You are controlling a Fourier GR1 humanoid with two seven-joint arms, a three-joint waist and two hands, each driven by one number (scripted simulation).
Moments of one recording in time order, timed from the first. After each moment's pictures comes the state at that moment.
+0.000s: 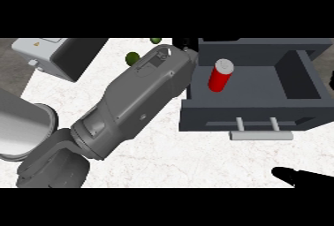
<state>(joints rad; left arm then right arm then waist) -1.43 0.00 -0.57 -0.49 1.03 0.79 -0.25 -0.05 -0.09 -0.20 -2.26 0.52 0.39 0.05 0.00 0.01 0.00</state>
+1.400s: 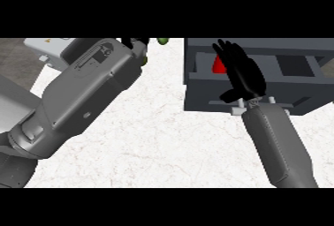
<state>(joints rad) -1.25 0.26 -0.58 -0.81 0.89 0.81 -0.04 -0.63 -0.13 0.01 -1.07 1.20 -0.17 -0.10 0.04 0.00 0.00</state>
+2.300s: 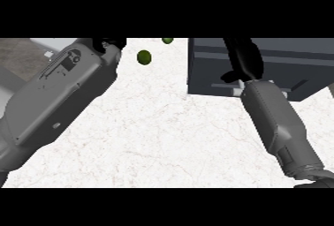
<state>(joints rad) -1.14 0.40 -0.56 -1.03 0.83 0.82 0.07 -0.93 -0.17 -0.12 -0.50 1.30 -0.58 -0.14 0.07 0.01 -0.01</state>
